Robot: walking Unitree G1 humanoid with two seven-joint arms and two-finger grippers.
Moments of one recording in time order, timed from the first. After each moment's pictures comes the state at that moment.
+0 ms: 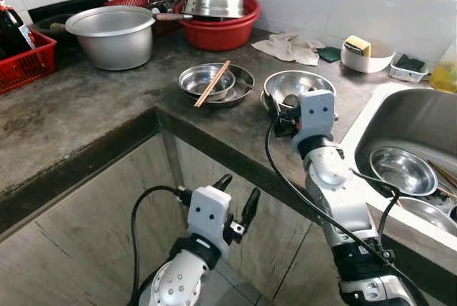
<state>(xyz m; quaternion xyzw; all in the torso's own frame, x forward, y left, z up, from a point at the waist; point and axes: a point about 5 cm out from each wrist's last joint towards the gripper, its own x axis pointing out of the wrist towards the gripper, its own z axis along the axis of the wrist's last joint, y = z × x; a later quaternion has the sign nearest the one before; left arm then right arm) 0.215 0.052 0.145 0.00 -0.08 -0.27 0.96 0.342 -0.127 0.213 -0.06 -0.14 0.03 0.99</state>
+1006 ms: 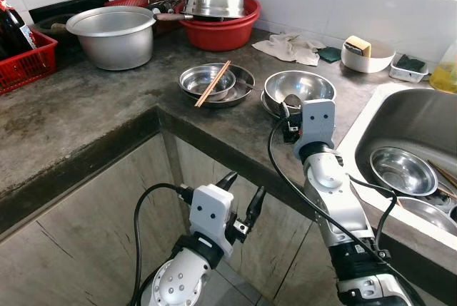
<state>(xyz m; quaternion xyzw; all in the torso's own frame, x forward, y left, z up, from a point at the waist) 0.215 0.052 0.149 0.00 -0.09 -0.28 0.96 0.347 -0.133 0.201 -0.05 -0.12 0.00 0.99</state>
